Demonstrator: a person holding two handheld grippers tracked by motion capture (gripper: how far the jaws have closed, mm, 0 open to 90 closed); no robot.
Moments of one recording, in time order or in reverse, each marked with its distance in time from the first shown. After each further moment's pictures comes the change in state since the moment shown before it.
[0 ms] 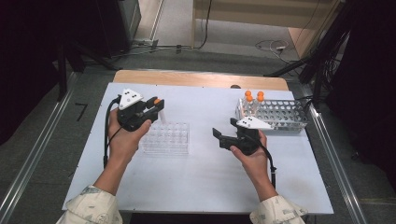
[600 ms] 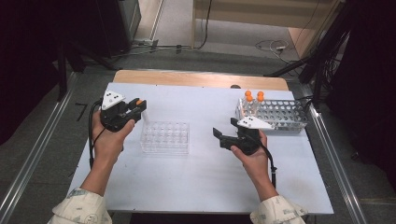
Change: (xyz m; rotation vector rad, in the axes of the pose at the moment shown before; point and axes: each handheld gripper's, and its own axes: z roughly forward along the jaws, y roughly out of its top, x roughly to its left) left arm 0.032 -0.013 -0.007 0.029 0.082 -0.025; right arm -0.001 0.000 -0.001 -0.001 0.002 0.003
